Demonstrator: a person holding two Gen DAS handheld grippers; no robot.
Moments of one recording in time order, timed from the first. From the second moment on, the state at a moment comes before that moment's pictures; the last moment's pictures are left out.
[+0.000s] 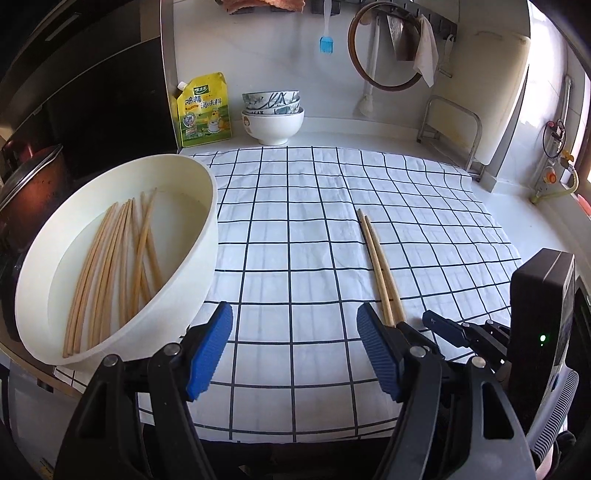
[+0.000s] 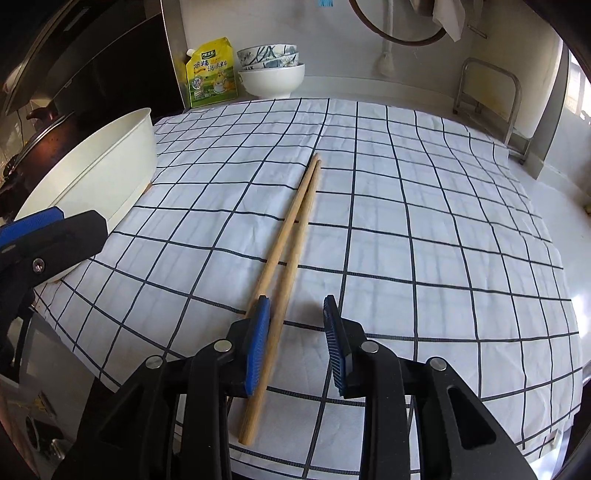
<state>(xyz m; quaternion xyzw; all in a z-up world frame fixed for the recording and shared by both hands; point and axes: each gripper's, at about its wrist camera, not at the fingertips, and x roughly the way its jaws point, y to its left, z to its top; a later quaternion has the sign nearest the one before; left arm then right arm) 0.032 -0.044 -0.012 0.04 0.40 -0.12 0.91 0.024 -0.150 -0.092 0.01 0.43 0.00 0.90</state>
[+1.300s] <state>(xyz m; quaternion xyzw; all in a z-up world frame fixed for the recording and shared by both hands) 0.080 -0.114 -0.078 0.06 0.47 -0.13 0.87 0.018 -0.240 -0.090 0.05 0.42 -0.04 0.91</state>
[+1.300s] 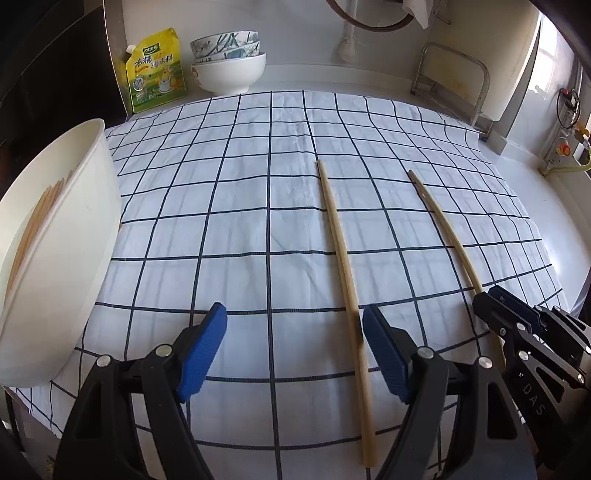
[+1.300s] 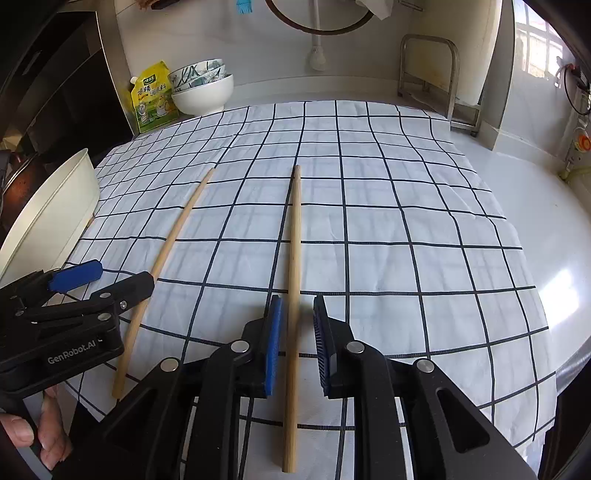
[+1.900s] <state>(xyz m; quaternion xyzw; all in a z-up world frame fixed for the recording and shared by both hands) 0.072 -0.119 -0.073 0.06 0.47 -0.16 0.87 0.018 -0.234 -0.090 0.04 0.41 -0.04 0.91</state>
